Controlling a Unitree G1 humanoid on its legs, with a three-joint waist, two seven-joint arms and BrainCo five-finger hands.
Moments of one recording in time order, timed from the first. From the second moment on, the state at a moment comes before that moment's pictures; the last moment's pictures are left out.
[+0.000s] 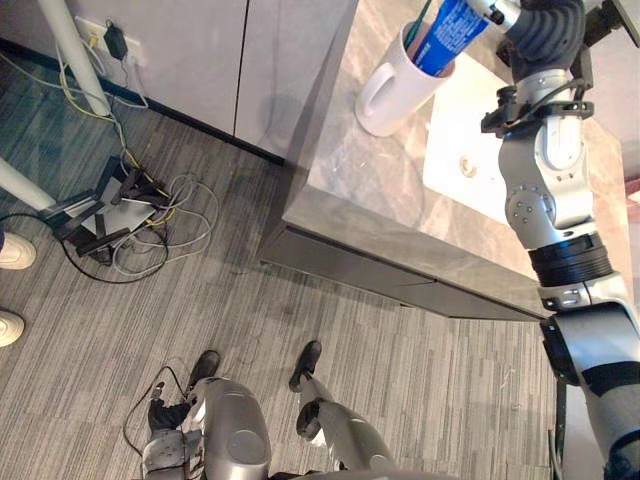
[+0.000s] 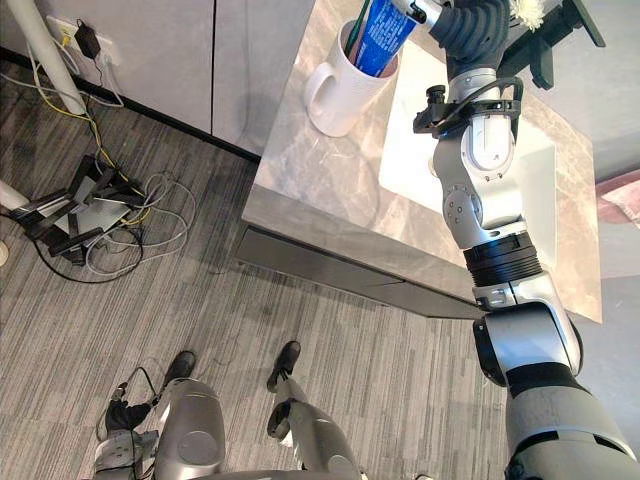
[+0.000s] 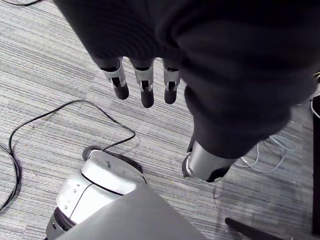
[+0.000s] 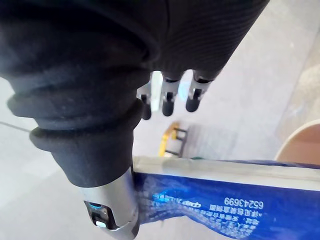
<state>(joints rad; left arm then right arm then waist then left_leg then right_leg) 0.13 0.18 0.32 0.77 0.13 -0.13 0.26 -1.01 -0.56 0.20 0.29 0.70 -0.30 -0.17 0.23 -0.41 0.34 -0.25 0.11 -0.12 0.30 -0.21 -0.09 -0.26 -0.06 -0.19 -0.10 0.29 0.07</state>
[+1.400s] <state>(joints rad) 0.20 0.08 0.49 0.91 0.25 -0.11 0.26 0.21 -0.06 -0.68 -0.16 0.11 -0.22 -0.45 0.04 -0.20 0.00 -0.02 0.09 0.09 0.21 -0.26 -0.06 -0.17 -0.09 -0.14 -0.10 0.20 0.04</state>
